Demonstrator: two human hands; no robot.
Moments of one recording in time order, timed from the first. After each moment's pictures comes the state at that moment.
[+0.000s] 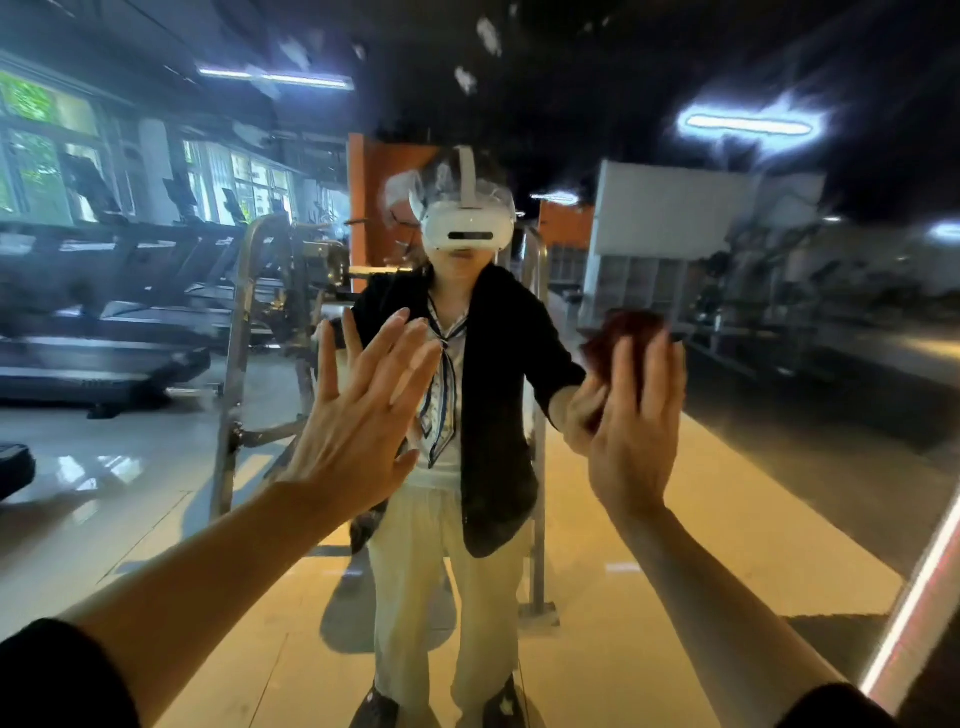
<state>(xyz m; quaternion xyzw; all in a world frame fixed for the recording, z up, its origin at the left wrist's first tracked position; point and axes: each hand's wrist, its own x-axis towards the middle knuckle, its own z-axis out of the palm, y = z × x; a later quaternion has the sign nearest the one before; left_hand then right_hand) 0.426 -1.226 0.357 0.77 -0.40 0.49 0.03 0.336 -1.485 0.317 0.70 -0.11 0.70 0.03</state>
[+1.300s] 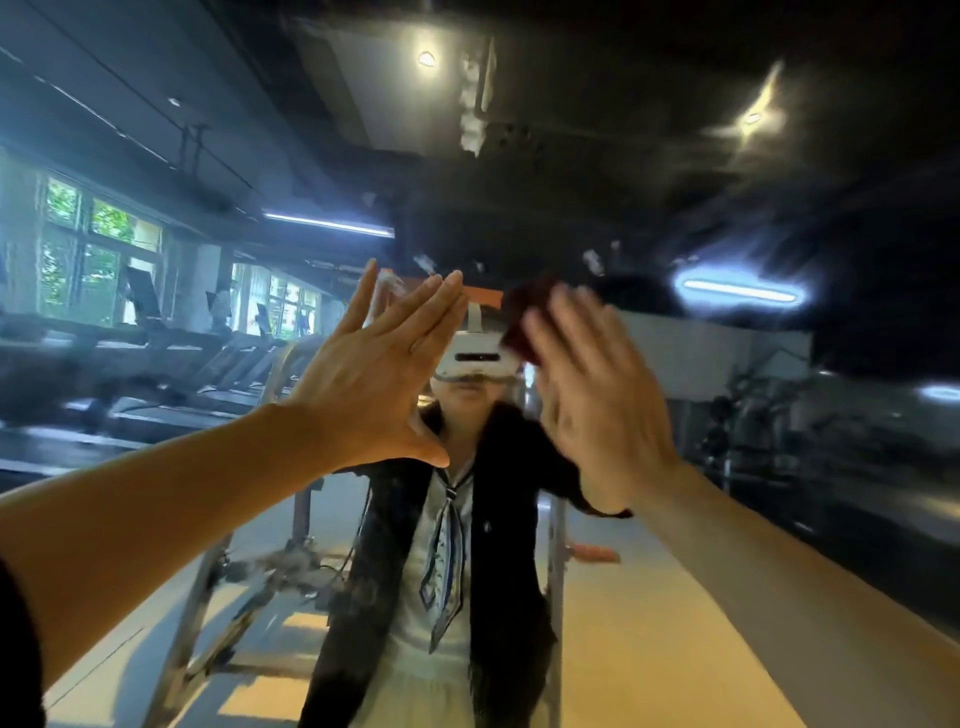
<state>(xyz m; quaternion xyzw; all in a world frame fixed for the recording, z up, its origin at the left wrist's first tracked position) 0.494 -1.174 0.527 0.73 -0.37 0.57 -0.07 0.399 -1.401 0.520 0.73 0.08 0.63 0.26</state>
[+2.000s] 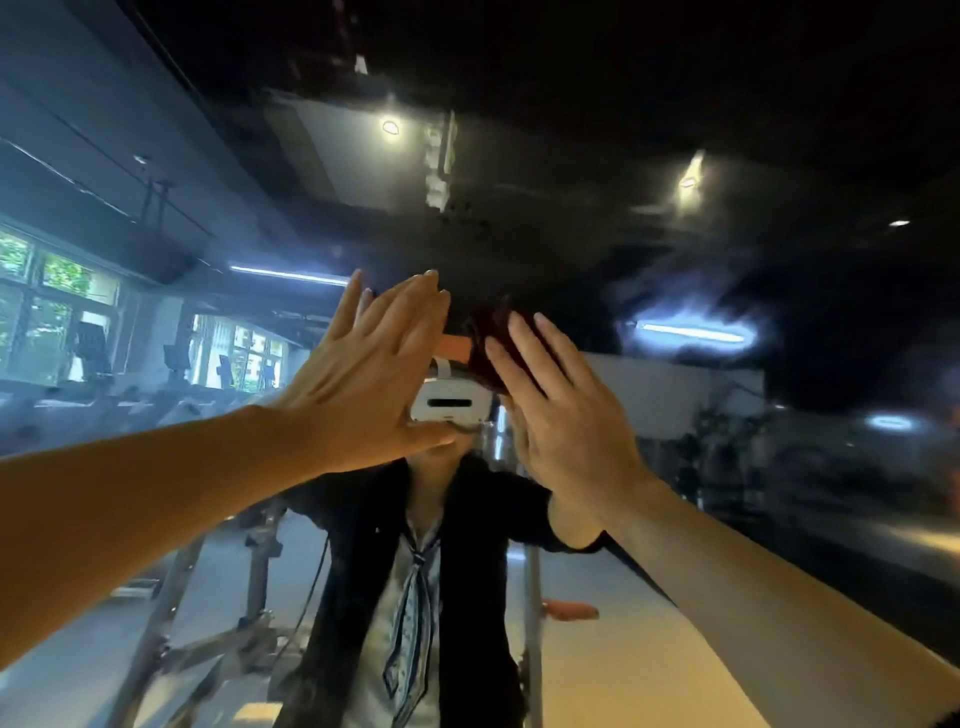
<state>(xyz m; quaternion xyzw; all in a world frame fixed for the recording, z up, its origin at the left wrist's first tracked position) 0.470 -1.197 0.583 0.70 -0.40 0.59 -0.01 0.398 -1.422 0.559 0.70 0.07 0.63 0.33</state>
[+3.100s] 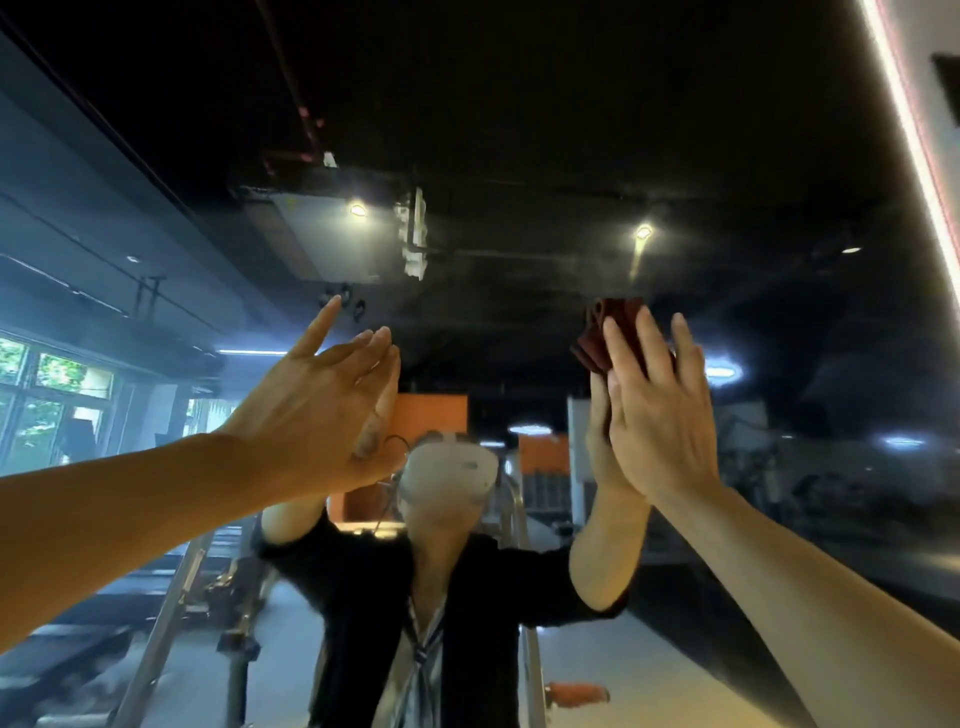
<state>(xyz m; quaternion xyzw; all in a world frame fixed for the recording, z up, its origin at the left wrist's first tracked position) 0.438 -1.249 0.633 0.67 -0.34 0.65 -0.13 0.338 -1.549 0.614 0.65 -0.15 0.73 0.15</state>
